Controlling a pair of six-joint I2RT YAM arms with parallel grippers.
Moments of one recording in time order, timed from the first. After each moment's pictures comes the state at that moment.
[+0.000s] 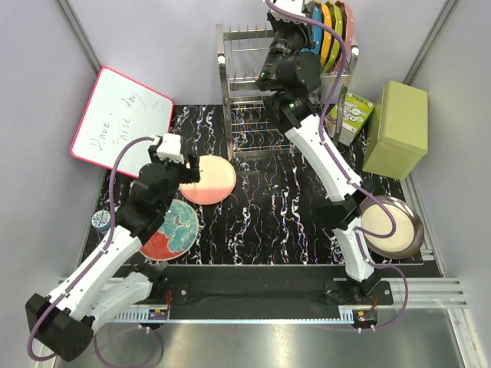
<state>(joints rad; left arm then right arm) -0.50 0.86 0.76 -0.02 -0.28 -0.03 0.74 2.19 2.73 0.45 0.91 -0.92</state>
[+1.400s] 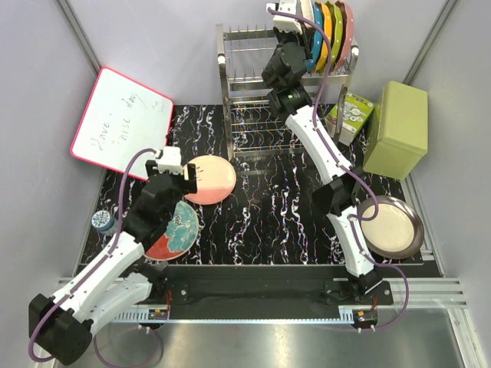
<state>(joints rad) -0.50 0.82 0.61 -0.04 -0.45 -0.04 0.57 2.38 2.74 0.28 1.00 -0.77</state>
